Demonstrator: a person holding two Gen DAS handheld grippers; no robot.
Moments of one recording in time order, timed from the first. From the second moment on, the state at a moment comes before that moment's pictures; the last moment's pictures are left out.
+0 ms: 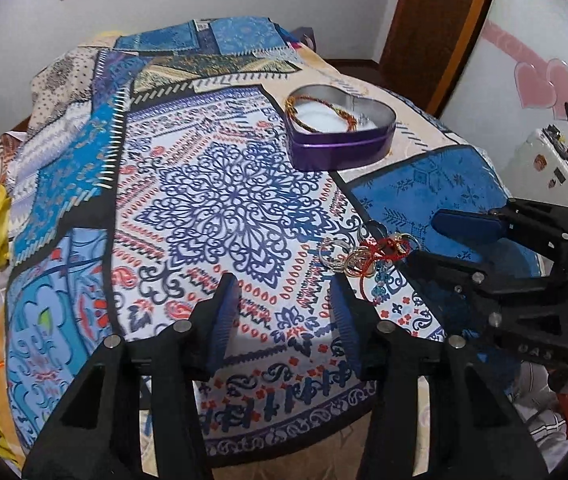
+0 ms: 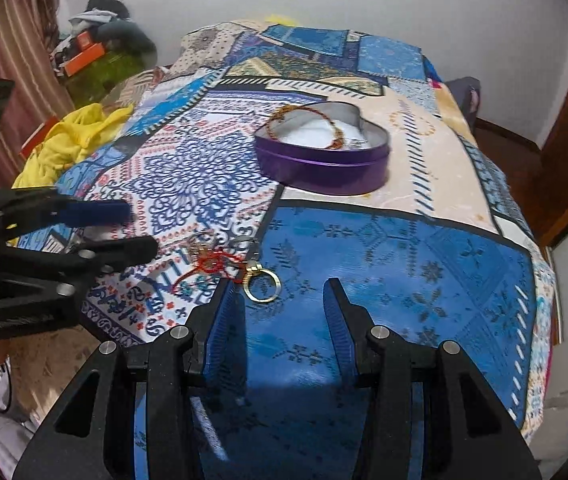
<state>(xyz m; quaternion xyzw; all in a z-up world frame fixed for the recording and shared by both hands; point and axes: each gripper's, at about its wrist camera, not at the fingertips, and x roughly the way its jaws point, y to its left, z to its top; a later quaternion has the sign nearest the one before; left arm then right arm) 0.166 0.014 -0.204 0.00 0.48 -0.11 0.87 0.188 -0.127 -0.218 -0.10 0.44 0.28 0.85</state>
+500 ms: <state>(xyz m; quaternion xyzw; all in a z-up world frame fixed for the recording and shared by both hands) 0.187 -0.009 -0.215 0.01 0.49 -0.13 0.86 0.196 -0.129 -0.224 -0.07 0.43 0.30 0.85</state>
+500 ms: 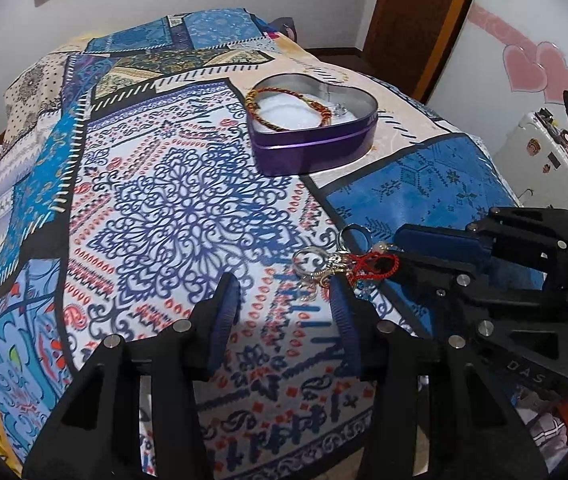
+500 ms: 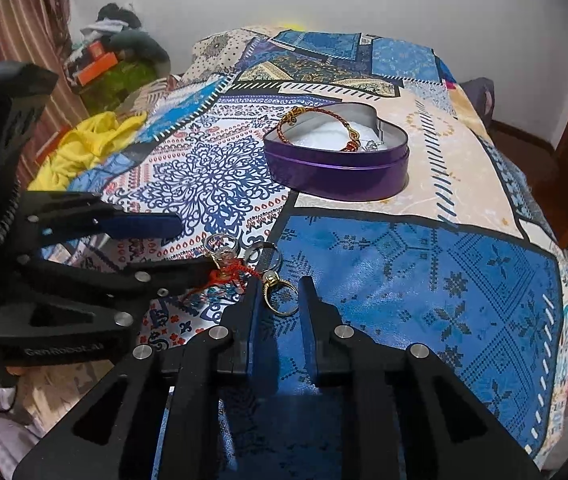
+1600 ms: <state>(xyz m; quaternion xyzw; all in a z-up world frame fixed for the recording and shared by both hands) 0.185 -0.004 -0.213 -0.01 0.49 -0.15 0.86 0.197 -0.149 -0.208 -0.07 0.43 0.28 0.86</state>
